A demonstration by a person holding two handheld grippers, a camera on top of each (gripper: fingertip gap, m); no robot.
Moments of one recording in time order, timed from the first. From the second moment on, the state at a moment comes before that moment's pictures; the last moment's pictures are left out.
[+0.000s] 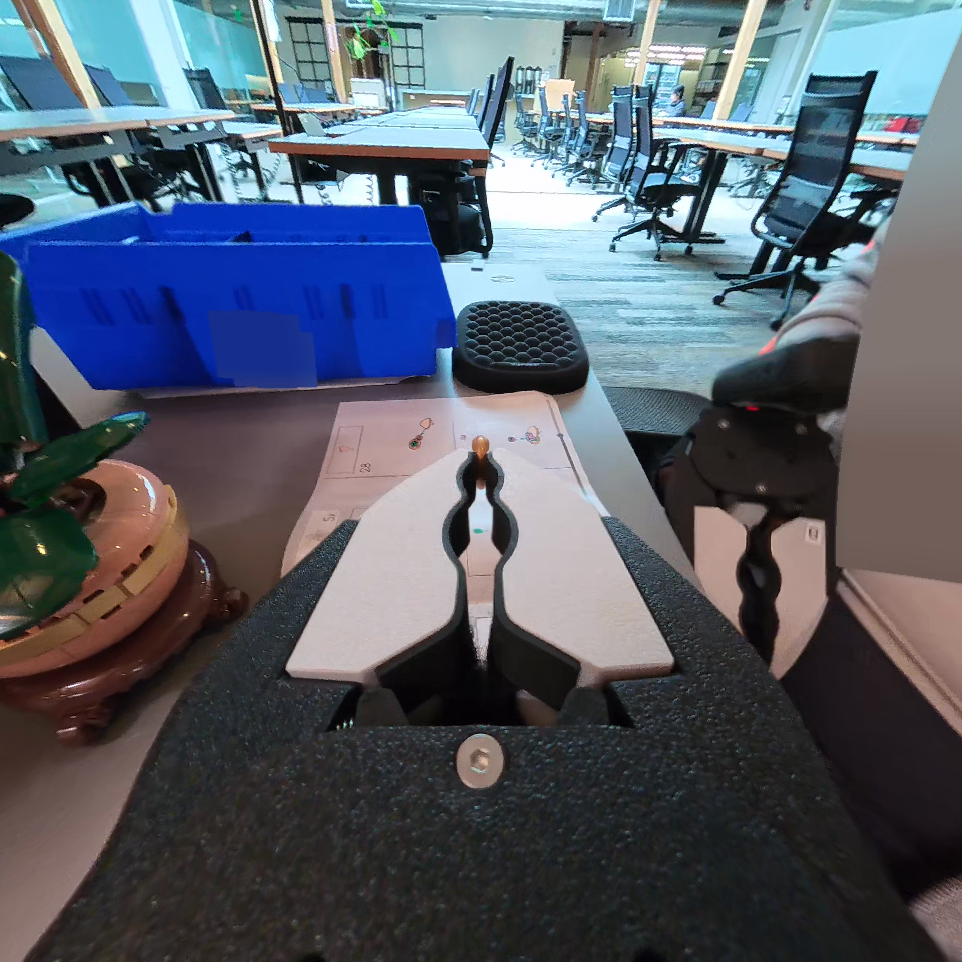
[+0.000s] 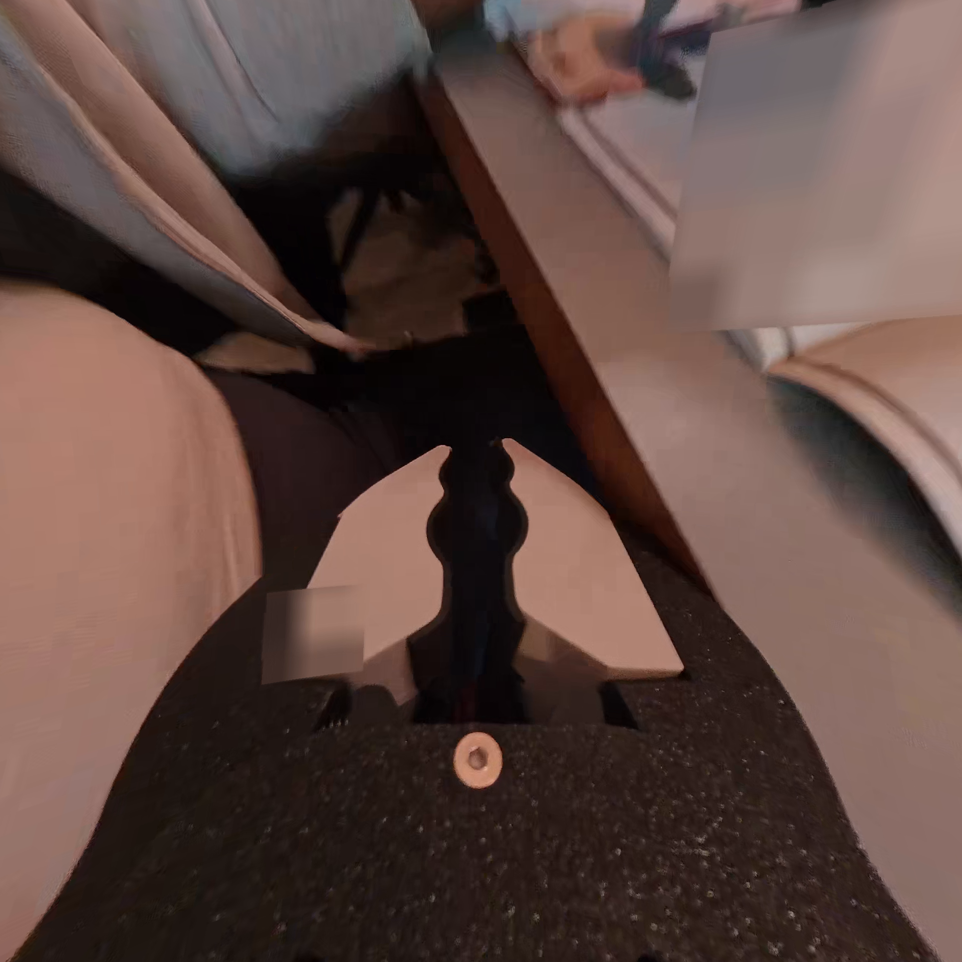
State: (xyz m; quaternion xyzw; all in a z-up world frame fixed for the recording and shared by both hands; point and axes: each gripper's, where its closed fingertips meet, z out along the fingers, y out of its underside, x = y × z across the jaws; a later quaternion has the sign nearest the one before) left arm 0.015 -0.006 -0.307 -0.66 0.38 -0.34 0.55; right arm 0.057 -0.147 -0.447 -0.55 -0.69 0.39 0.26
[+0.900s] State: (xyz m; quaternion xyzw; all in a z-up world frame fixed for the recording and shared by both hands) left arm 0.000 0.018 -0.292 -0.64 0.37 -0.29 0.61; right arm 0.078 -0.110 -0.471 -0.39 -0.80 0.24 0.38
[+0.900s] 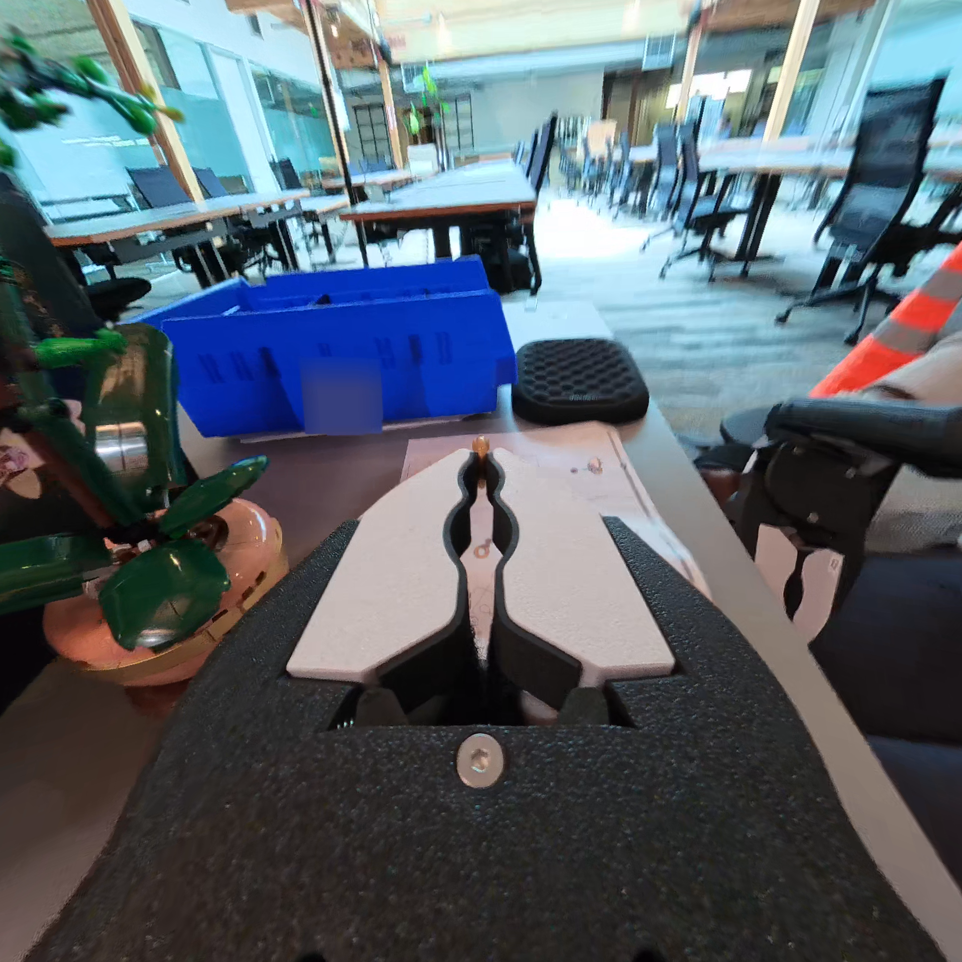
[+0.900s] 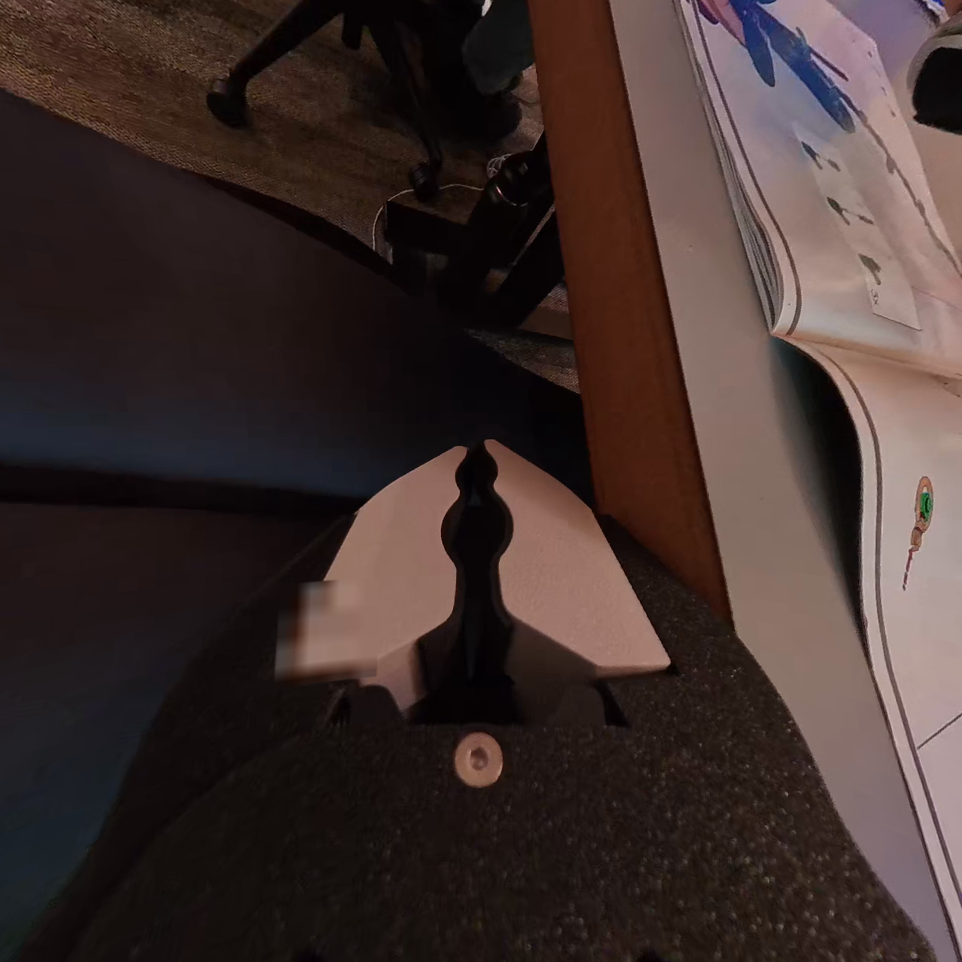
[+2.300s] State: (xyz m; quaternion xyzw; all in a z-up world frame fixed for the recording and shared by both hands) left arm -0.030 0.041 -0.308 -0.69 0.30 -0.20 0.63; right arm 0.019 -0.062 -0.942 -0.43 -0.86 0.24 0.13
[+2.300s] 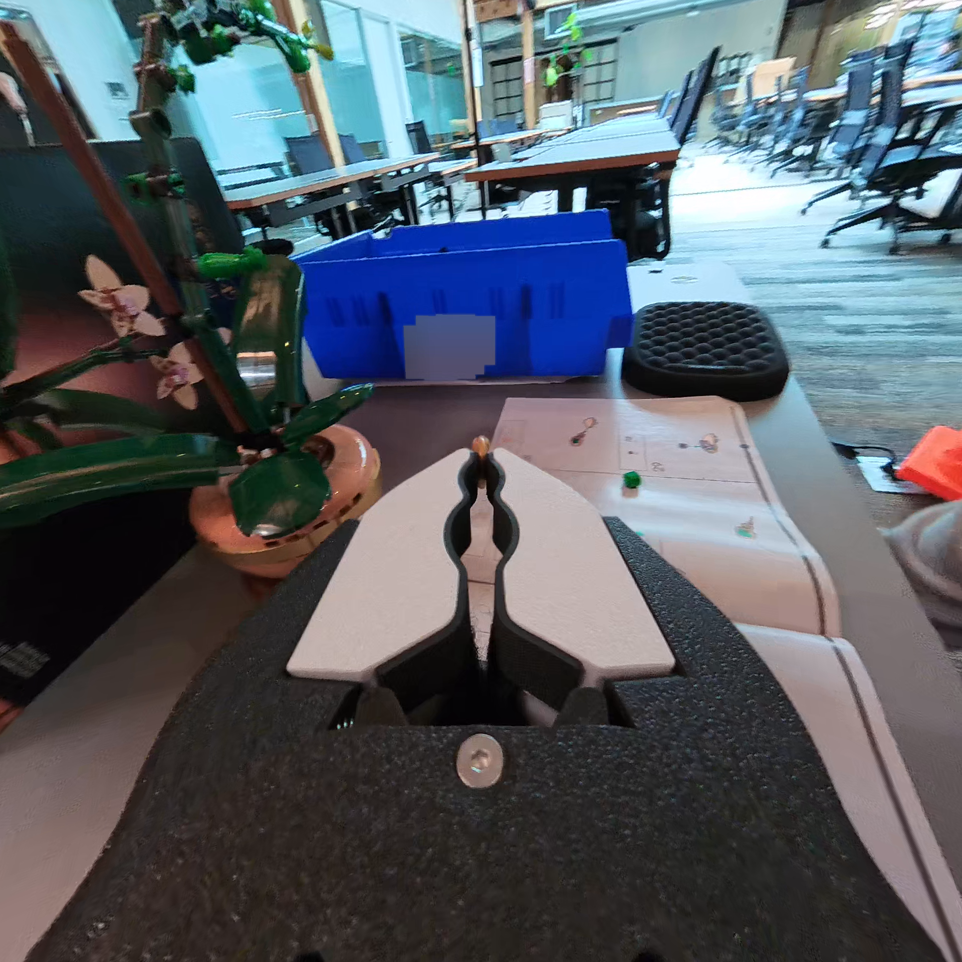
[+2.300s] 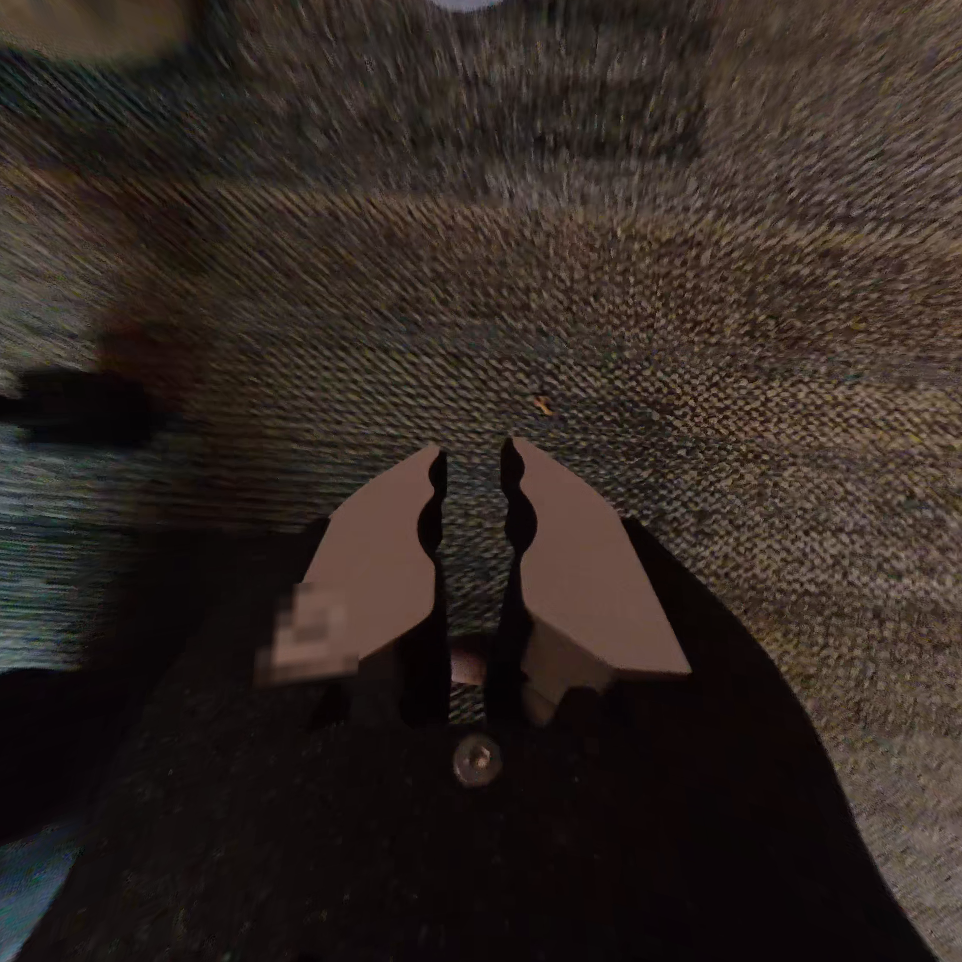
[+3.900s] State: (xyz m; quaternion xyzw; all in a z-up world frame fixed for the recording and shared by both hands) left arm -0.041 0.033 -0.272 -0.65 0.28 -0.17 0.68; right arm 0.125 -0.049 -0.716 -0.54 -0.72 0.22 0.36
